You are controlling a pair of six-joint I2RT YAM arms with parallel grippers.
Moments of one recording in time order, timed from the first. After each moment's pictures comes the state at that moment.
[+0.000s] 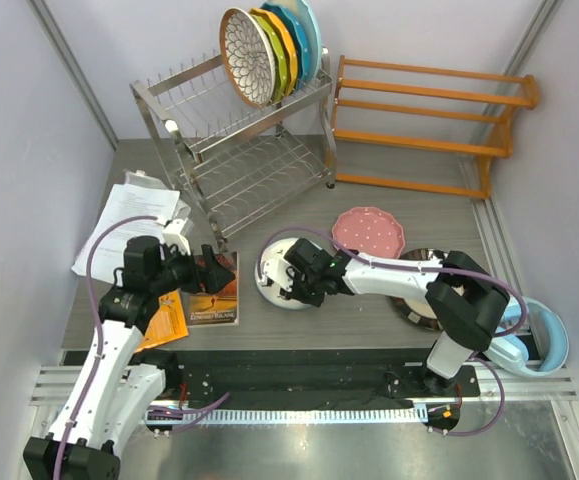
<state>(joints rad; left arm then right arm) -0.14 0.70 0.63 -0.52 0.50 -0.26 0.94 1.68 1.00 -0.39 -0.12 -0.44</state>
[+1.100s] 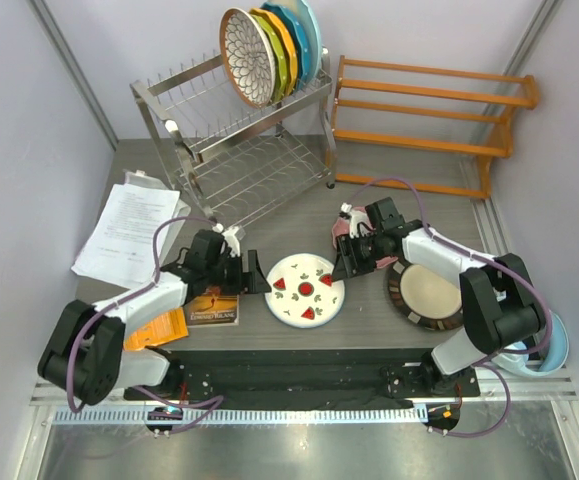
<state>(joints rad) -0.45 1.27 0.56 -0.13 0.43 -0.50 0.38 1.53 0.89 -0.44 -0.56 0.13</state>
